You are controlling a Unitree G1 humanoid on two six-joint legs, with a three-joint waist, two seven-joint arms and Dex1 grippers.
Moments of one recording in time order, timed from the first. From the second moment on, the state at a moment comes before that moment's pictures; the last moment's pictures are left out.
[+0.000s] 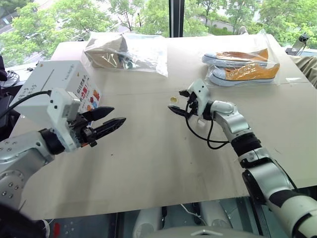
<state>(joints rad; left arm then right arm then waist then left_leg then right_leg) 0.03 0.91 0.58 -0.58 -0.94 0.87 -0.68 -0.89 -0.15 0.19 0.73 0.15 0.09 0.76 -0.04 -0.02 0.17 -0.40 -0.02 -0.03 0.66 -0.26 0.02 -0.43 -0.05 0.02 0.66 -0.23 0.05</state>
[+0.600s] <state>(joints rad) 0.08 0.91 0.58 -0.62 -0.92 0.87 -0.65 -0.96 -0.07 0.12 0.96 0.12 -0.06 0.75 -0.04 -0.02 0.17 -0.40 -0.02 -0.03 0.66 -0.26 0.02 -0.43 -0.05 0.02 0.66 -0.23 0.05</state>
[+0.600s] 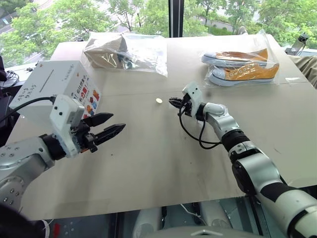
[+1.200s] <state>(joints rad) 0.10 0.79 0.55 -0.61 -0.85 0.81 -0.58 -0.97 -0.02 0.10 0.93 0.09 -0.07 0.73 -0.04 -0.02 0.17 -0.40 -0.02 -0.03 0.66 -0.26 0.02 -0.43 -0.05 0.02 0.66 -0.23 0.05</state>
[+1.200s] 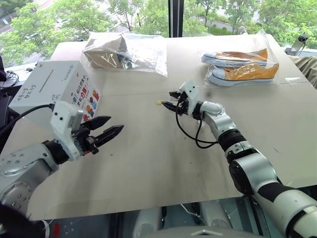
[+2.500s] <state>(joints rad) -0.77 0.24 -0.05 0.54 -0.17 0.42 -0.41 -0.56 -0.39 0.01 -0.15 0.40 0.54 0.78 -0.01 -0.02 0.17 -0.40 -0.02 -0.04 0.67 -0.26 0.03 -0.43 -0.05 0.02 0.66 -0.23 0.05</state>
